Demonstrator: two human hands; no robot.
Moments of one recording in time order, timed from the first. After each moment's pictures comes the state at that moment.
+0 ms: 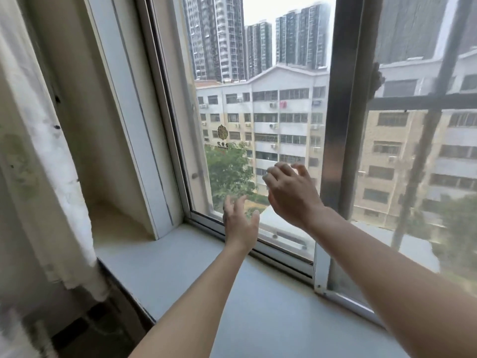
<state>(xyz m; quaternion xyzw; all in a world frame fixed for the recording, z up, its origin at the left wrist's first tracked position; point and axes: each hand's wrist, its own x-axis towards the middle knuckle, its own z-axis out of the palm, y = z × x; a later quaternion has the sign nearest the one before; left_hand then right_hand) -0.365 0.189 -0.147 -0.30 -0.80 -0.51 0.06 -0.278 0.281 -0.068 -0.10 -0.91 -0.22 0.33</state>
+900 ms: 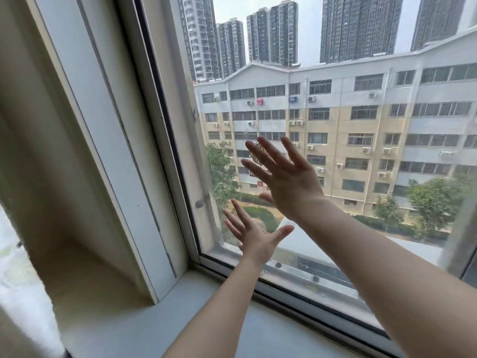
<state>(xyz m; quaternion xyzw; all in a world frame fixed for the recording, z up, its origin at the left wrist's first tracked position) -0.558 0.239 -0.144 -0.32 -0.75 -0.57 -0.11 -0.494 0.310 -0.036 -0.17 -0.87 -0.40 0.24</state>
